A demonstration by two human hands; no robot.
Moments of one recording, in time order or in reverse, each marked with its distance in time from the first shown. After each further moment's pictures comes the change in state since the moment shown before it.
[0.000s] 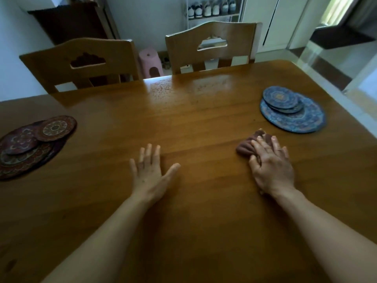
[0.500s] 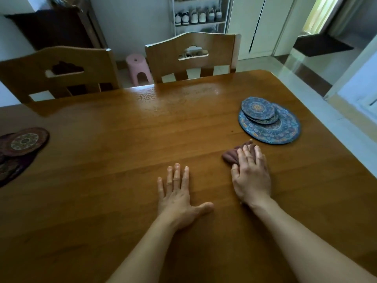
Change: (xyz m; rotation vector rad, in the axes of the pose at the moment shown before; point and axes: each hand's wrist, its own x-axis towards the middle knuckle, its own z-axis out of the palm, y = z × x) left_hand -0.009 0.108 0.055 0.139 -0.315 0.056; right_hand 0.011 0.014 0.001 -0.057 0.076 0.013
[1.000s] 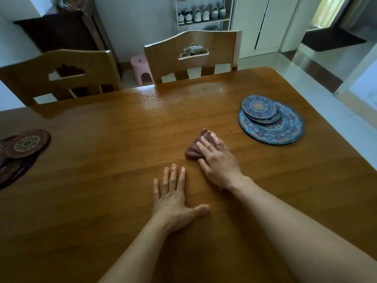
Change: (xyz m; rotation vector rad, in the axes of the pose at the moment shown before) left_hand 0.006 -0.005 0.001 0.001 0.016 -0.008; right_hand 0.050 -0.049 0.000 0.090 -0.148 -0.442
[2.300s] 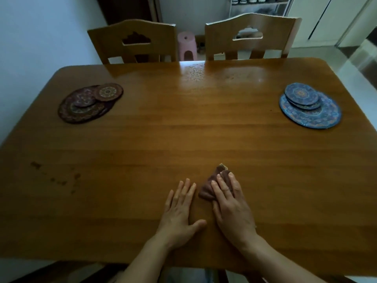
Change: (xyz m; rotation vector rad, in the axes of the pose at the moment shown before) left_hand -0.185 -0.068 0.081 -0.140 0.112 0.049; right_hand -0.220 -0.120 0.037 -0.033 -0.016 -0.118
